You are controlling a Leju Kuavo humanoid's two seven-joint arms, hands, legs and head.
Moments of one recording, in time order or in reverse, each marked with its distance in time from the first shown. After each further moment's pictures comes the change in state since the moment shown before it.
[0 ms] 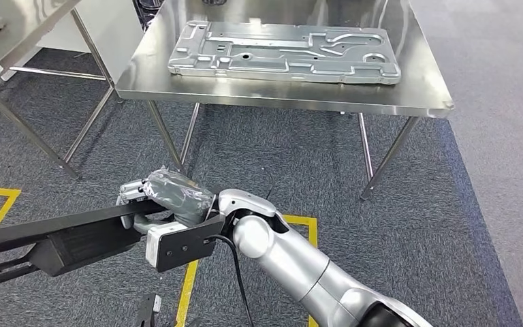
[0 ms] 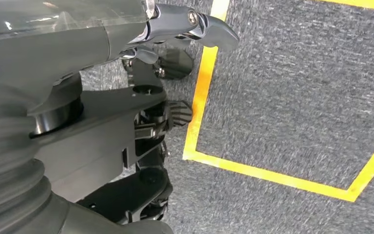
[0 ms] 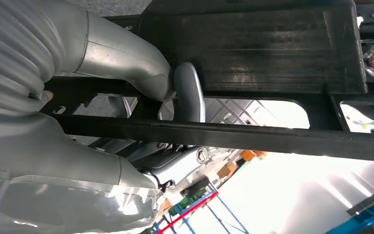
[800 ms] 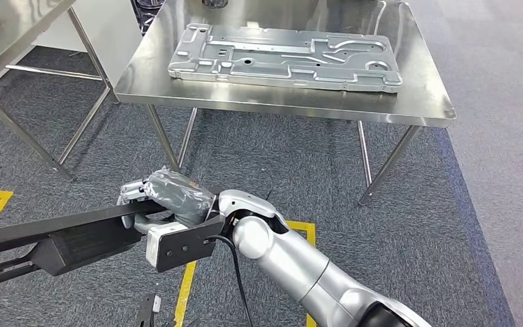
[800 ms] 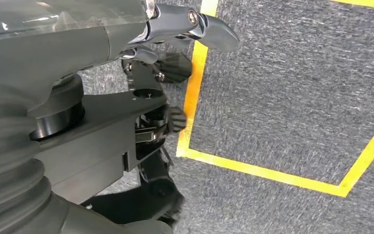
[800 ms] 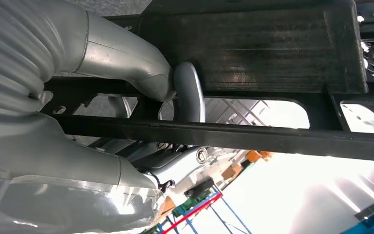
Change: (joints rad) left arm 0.002 -0.001 0.001 0.000 -0.009 -0.001 -0.003; right arm 0.004 -0.004 0.000 0.002 0.002 -0.008 0.000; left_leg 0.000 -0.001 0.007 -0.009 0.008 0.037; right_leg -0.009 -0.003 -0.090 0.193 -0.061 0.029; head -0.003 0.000
